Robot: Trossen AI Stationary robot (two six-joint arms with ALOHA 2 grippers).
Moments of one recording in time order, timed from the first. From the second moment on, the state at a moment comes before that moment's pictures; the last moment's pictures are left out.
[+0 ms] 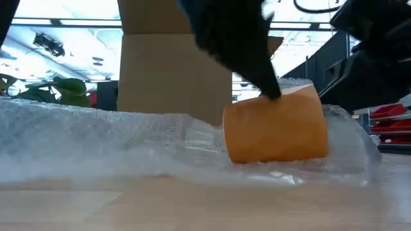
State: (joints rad) left arm -0.41 2.10 1.62 -0.45 -0.53 -0.13; right arm 0.68 1.68 0.65 0.29 0.84 0.45
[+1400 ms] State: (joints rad) left arm -0.37 2.10 1.55 -0.34 -0.51 -0.16; right arm 0.66 1.68 0.65 0.21 0.78 0.55
